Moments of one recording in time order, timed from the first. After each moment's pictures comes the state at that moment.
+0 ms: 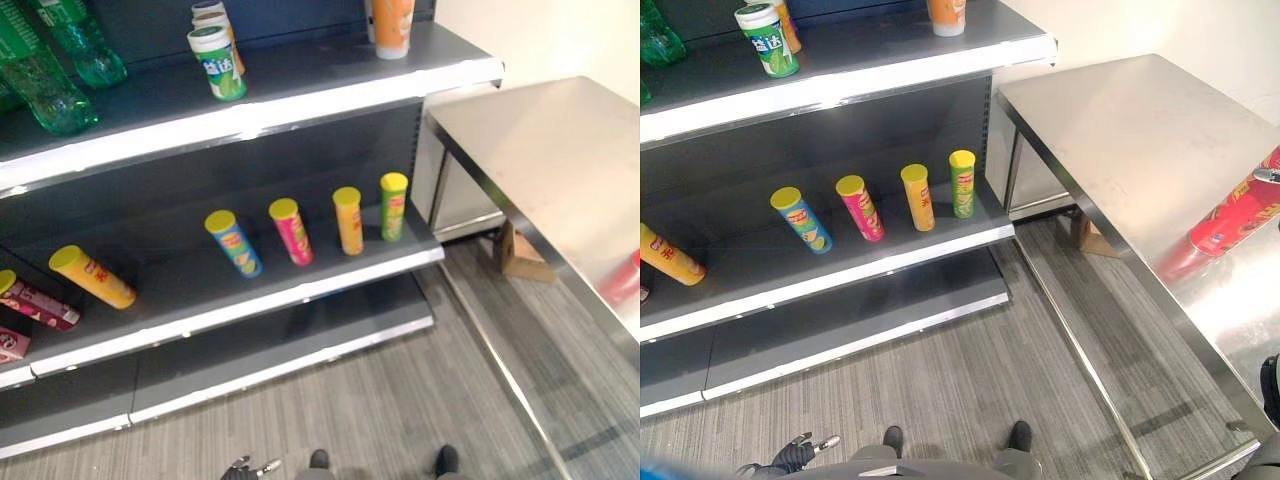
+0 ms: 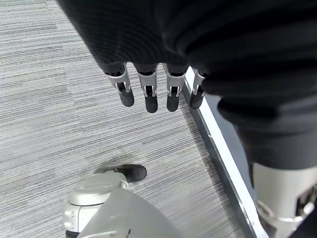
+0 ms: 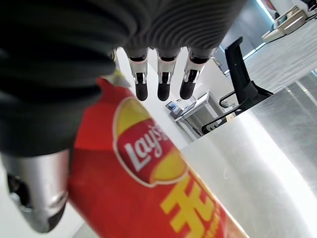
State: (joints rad) left arm 0.15 0.29 -0.11 1.04 -0.15 -0.04 0.04; right arm -0.79 -1.20 0.24 1.08 0.21 0.01 -0.14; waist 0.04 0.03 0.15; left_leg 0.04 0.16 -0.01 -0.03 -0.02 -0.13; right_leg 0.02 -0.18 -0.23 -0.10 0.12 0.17
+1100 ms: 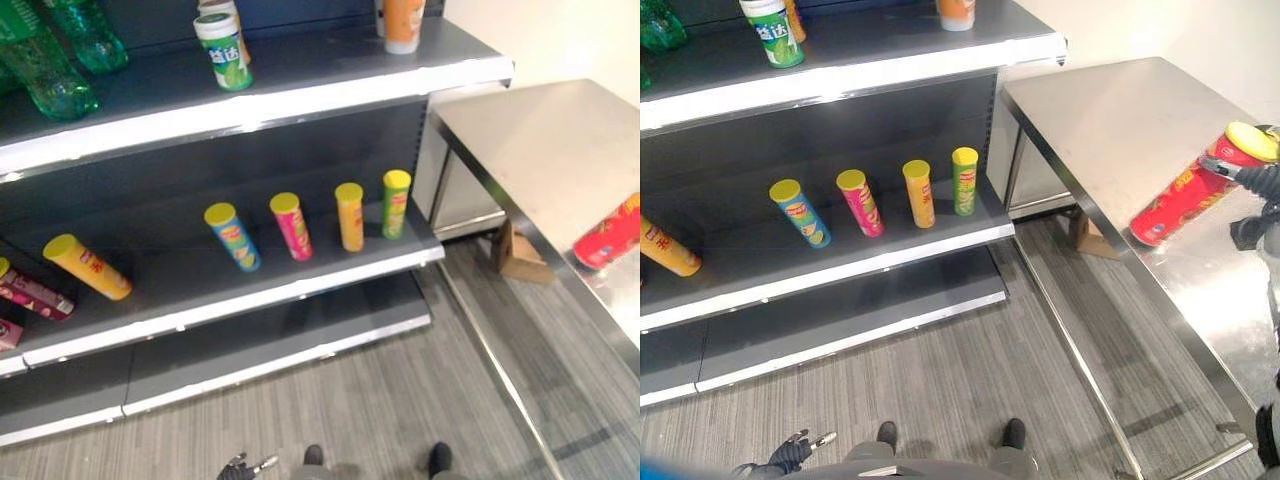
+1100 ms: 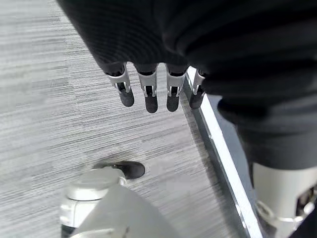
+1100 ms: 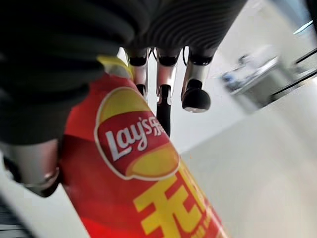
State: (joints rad) left arm 0.17 0.28 -0.06 1.01 -0.16 -0.04 0.04; right arm -0.37 -1.11 -0.08 0.47 0.20 -0.06 -0.17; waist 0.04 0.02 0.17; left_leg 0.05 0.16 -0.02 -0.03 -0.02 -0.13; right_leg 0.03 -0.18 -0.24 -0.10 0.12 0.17
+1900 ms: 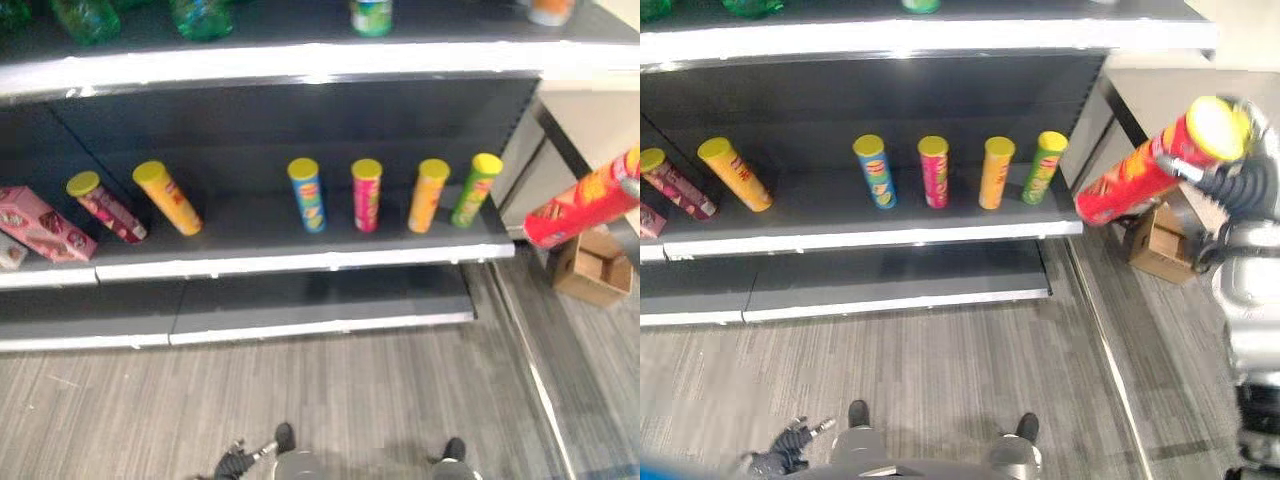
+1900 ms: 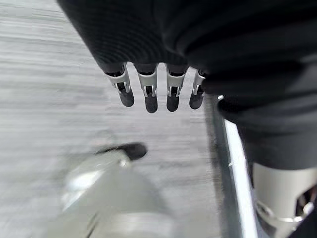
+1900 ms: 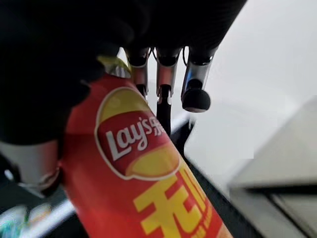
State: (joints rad) left arm 0.10 0.35 -0.04 0.99 -0.15 -0.04 0.07; right arm -0.04 -0.79 -0.31 -0.07 0.04 -0.13 -0.21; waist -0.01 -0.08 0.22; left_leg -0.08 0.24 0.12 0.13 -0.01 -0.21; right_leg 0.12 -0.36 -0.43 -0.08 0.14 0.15
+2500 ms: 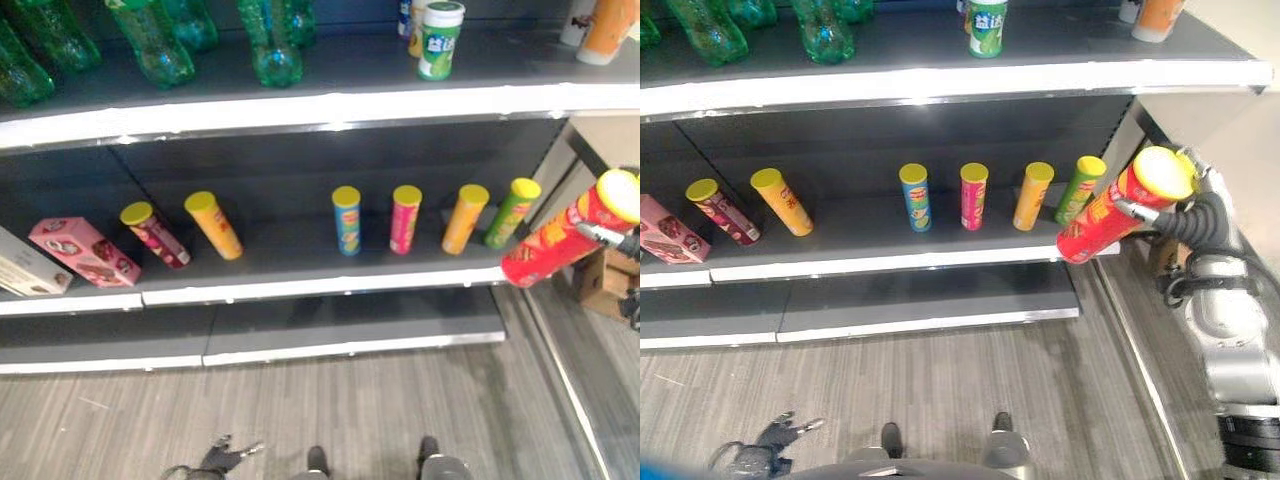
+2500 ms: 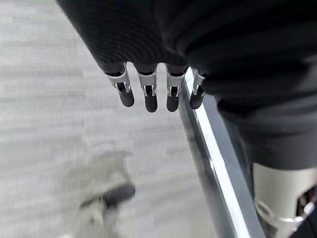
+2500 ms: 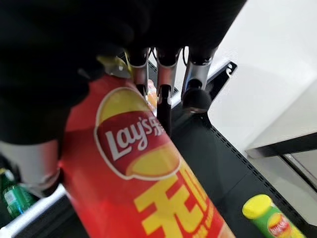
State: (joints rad) left arm 0.11 0.29 -0.07 1.01 -0.06 -0.03 0.03; right arm -0.05 -0.81 -0.23 -0.16 -0.02 -0.11 -0.15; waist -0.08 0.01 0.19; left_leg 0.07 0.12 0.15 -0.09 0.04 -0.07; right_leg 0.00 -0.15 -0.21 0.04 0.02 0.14
